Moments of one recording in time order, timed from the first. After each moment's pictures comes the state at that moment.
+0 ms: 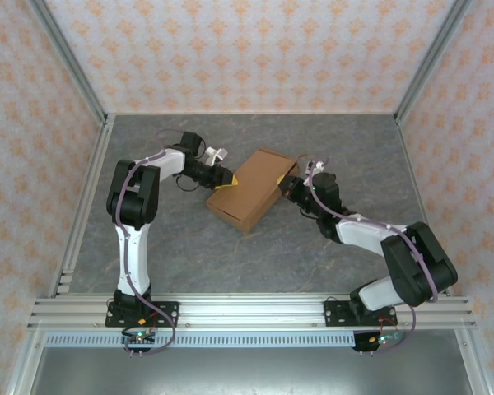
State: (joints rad) left arm -0.16 2.19 1.50 -0.57 0.93 -0.13; right arm 0.45 1.43 0.58 0.54 -0.23 0.97
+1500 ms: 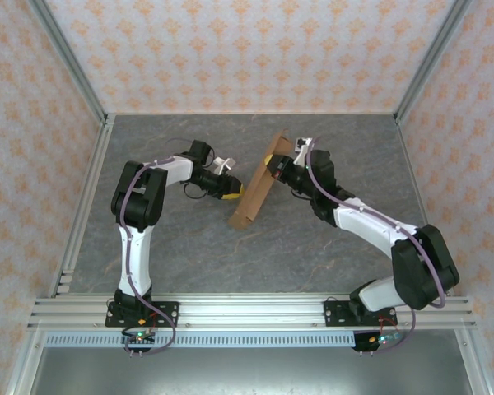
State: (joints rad) left arm -0.22 2.19 1.42 -0.50 0.97 -0.21; right arm 0.50 1.42 0.85 0.33 -0.24 0.91
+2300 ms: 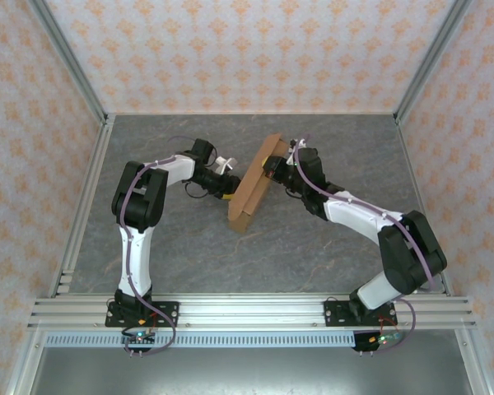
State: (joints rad) left arm -0.24 2.18 1.45 -0.55 0.91 -0.19; right arm 0.53 1.53 0.90 0.26 -0.15 0.87
